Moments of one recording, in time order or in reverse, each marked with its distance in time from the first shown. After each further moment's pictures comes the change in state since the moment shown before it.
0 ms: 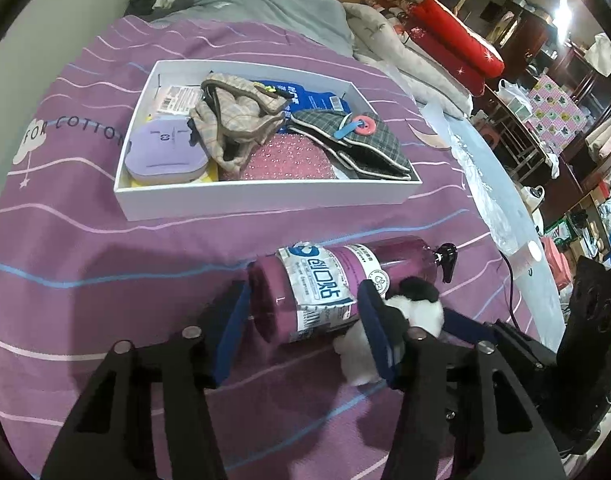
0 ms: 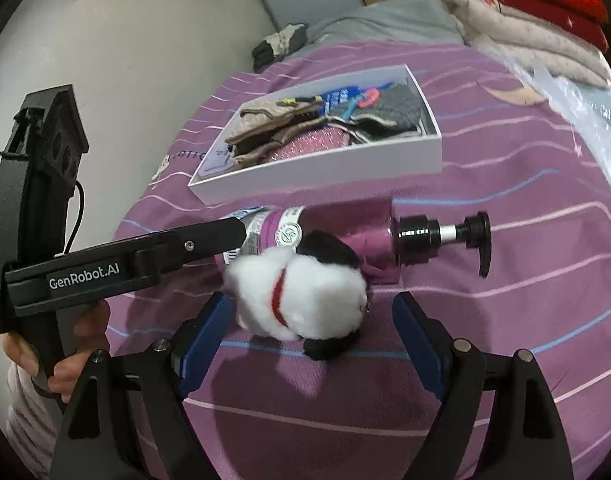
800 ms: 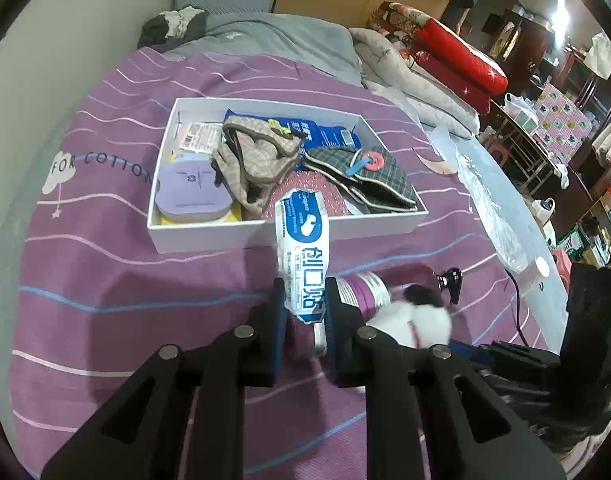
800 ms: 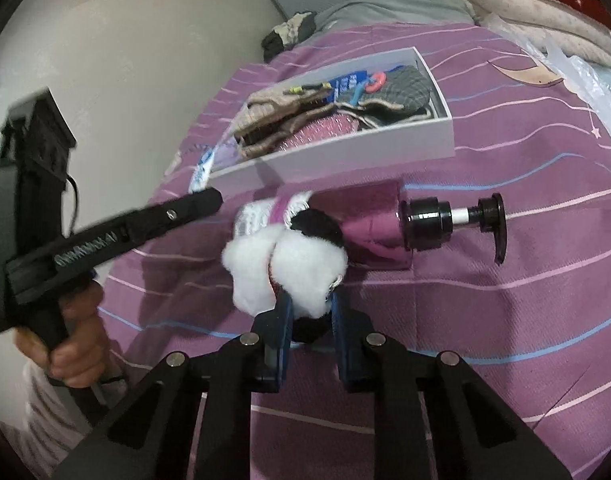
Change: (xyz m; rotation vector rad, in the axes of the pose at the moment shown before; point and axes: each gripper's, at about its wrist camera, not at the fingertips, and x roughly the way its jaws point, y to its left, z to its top) left arm -0.021 0.001 0.008 0.011 -0.096 0.063; right arm -0.003 -0.010 0.006 0.034 0.028 0.111
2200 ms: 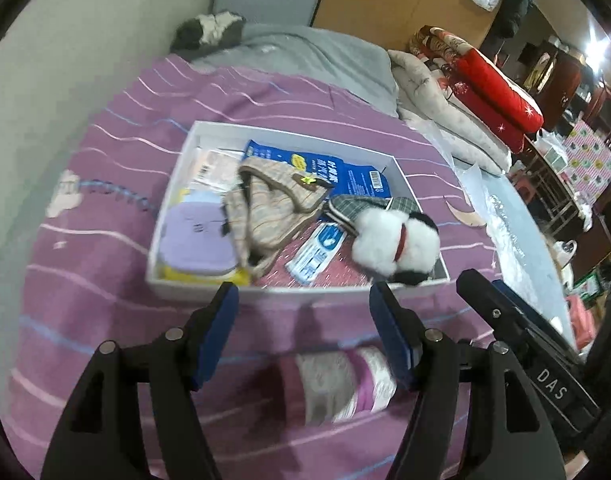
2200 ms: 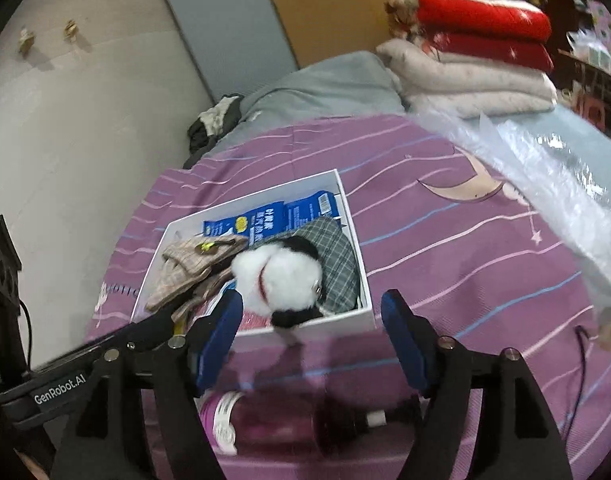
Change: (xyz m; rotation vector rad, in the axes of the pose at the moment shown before) left arm 0.012 -0.006 0.031 -0.099 -0.069 0.109; right arm -0.008 -0.007 0.083 0.032 -0.281 -0.306
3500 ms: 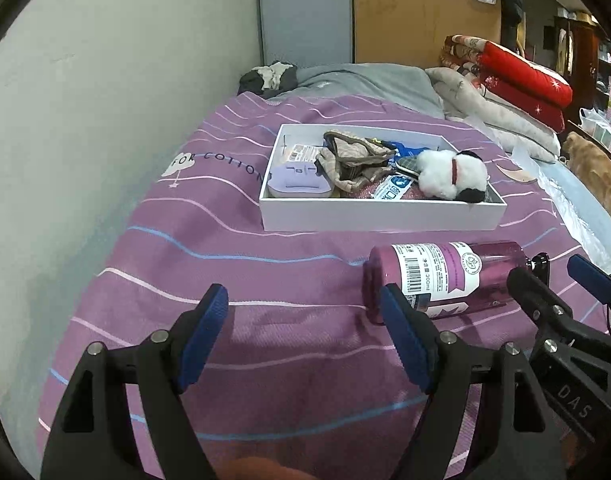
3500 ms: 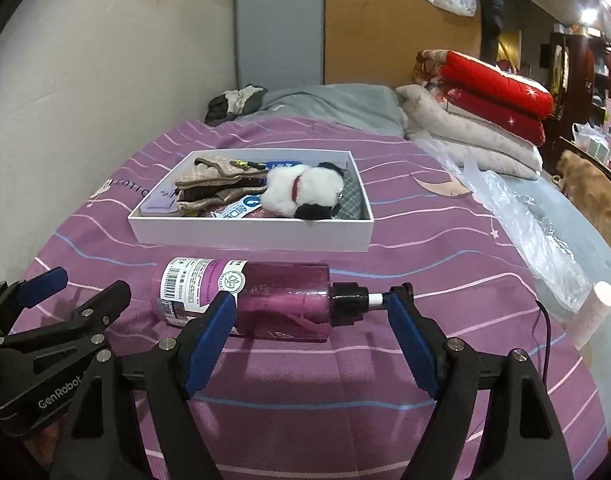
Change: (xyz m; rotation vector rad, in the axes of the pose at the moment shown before) left arm -0.028 0.005 -0.100 0.091 -0.198 0.300; right arm -0.042 0.039 -0.098 -0.251 -0.099 -0.152
